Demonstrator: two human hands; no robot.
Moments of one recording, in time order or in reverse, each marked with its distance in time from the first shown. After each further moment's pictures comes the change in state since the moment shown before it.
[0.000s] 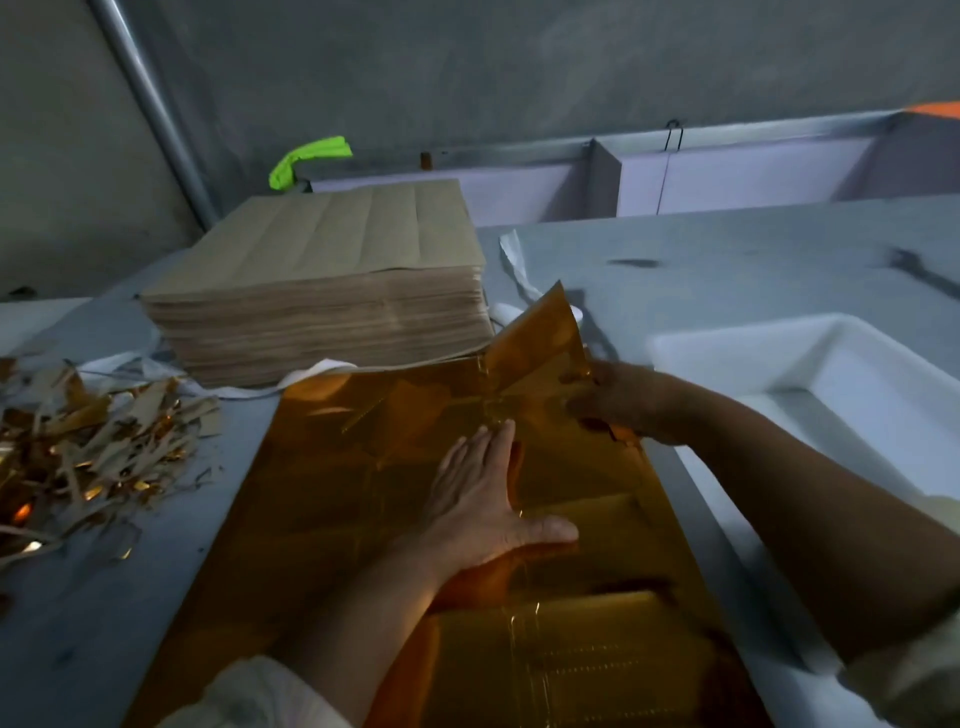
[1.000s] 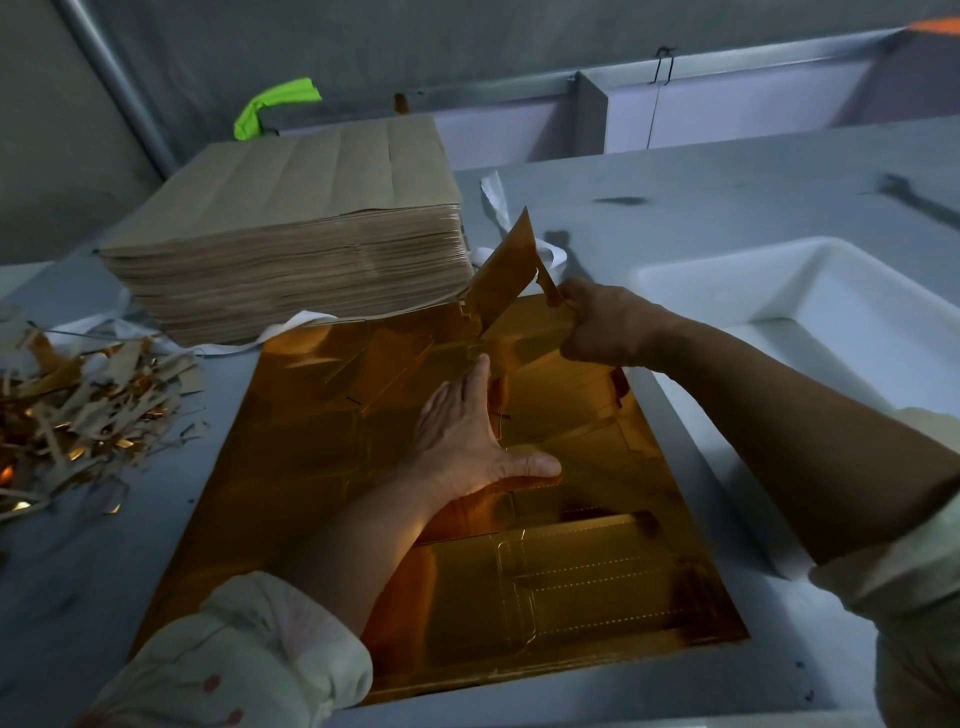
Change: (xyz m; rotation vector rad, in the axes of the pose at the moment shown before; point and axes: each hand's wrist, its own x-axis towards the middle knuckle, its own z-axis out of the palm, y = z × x) left_hand 0.001 0.009 -0.008 -0.013 0.032 -0.007; right_hand 0.003 -0.002 0.002 -0.391 0.231 -0.087
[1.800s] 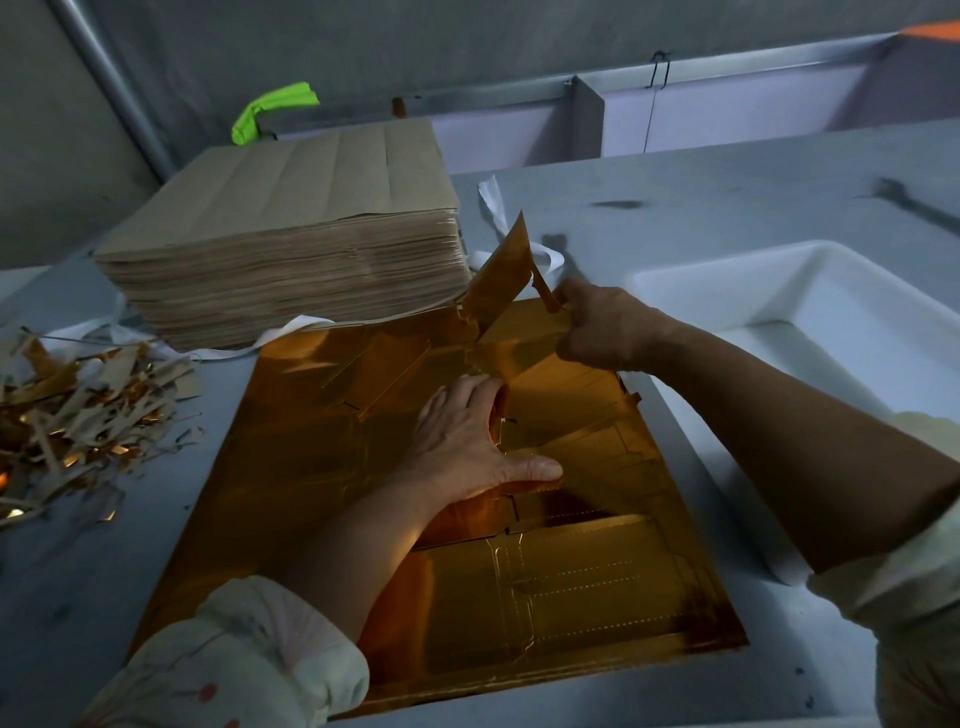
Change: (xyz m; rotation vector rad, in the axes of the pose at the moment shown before) left_hand 0.003 0.000 0.001 0.144 0.019 0.079; right_hand 0.003 0.002 0.001 -0.050 0.036 -0.020
